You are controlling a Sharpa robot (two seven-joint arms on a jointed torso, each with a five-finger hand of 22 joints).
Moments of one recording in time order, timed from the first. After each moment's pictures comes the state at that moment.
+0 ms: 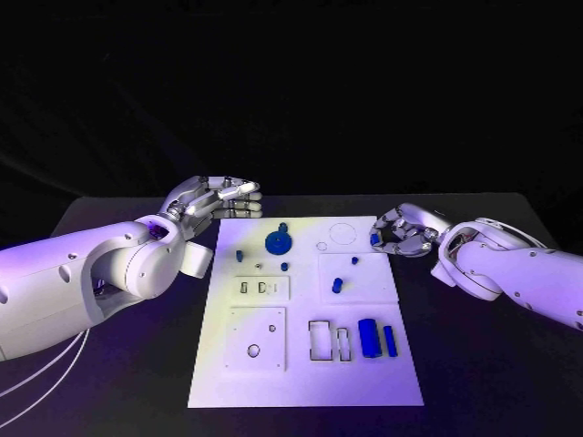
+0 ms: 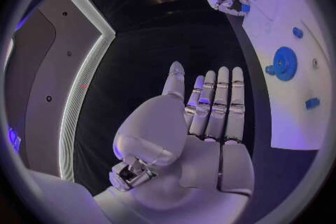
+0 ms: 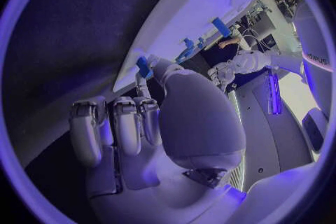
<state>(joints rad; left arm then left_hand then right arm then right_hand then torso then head) 1.20 -0.95 0.01 1.60 -0.14 -0.28 0.34 1.40 0.29 -0.43 -0.17 0.15 0.82 0.21 0.25 0.27 1.04 0.18 0.07 0.08 0.95 0.14 0.23 0.35 0.16 0.86 0.25 0.29 0.09 1.22 -0.77 -0.13 1.21 -1.14 -0.32 0.17 1.36 -0.19 0.41 0.12 0.15 0.95 0.14 0.19 0.40 1.46 0.06 1.57 1.31 1.47 -0.01 1.57 1.31 0.01 1.47 0.10 1.57 1.31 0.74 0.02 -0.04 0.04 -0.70</state>
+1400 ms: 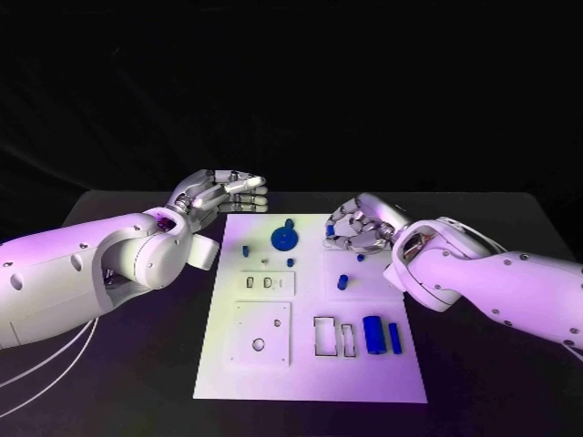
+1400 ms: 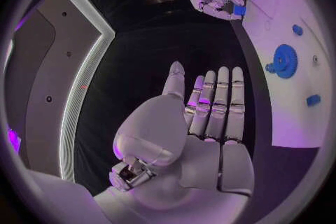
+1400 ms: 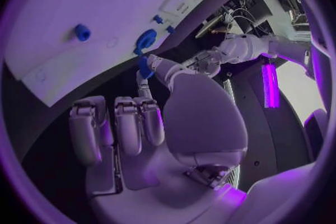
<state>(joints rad) 1.20 -0.95 0.01 1.58 -0.14 -0.28 0.33 1.40 0.29 -0.43 -0.17 0.15 0.82 0.21 0.25 0.28 1.04 0.18 0.07 0.08 0.95 0.14 0.23 0.35 0.16 0.86 0.25 0.29 0.09 1.26 -0.70 -0.13 1.54 -1.16 -0.50 -0.15 1.31 -0.15 0.52 0.07 0.17 1.02 0.11 0.21 0.41 1.46 0.04 1.57 1.31 1.47 -0.02 1.57 1.31 0.01 1.46 0.09 1.57 1.31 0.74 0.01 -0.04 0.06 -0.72</state>
